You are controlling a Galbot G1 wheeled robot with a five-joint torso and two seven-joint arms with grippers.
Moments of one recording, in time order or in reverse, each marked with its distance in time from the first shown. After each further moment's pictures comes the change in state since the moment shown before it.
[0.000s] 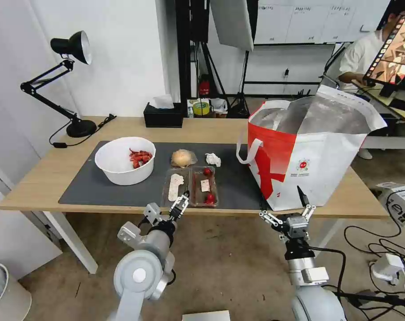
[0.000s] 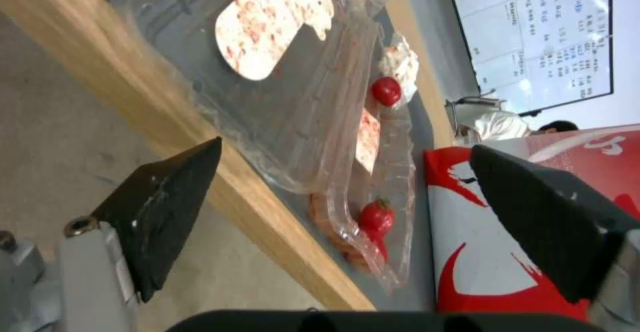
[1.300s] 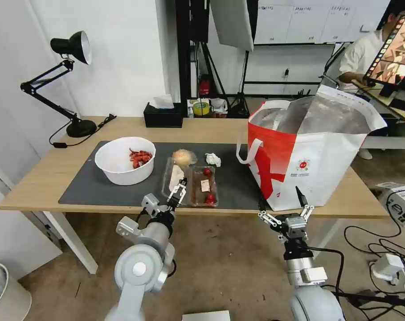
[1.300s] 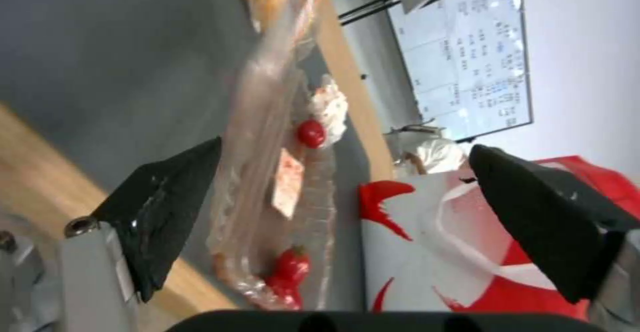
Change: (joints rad) left arm -0.024 -0.013 -0.005 0.007 -0.011 -0.084 0.127; right arm 0.004 0.001 -0.005 -0.008 0.002 0.012 -0.004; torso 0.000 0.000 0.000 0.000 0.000
